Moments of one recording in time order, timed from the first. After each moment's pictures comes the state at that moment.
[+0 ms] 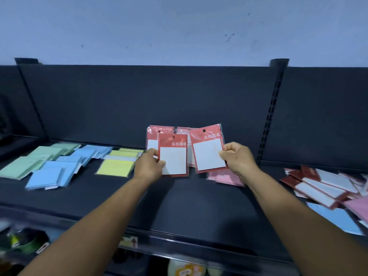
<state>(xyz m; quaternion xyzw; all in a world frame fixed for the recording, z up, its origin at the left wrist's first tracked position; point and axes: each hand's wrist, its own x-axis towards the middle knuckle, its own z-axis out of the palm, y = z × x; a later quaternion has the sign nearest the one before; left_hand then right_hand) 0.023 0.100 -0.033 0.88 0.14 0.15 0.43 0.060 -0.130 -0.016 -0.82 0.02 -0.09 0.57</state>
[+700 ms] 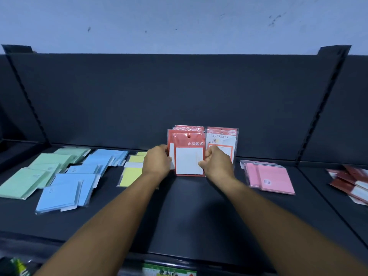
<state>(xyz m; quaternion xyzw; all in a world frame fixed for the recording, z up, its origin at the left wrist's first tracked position) 0.095 0.194 -0.043 0.94 0.08 0.17 0.30 0.099 0.032 -0.049 -0.92 0.02 -0.09 0.39</state>
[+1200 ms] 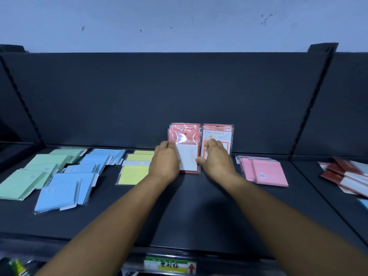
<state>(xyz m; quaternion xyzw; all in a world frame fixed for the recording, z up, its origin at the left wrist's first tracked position) 0.077 0.175 -0.042 0.97 -0.01 0.14 0.18 0.085 0.027 -0.040 -0.95 -0.02 -0.13 0.28</state>
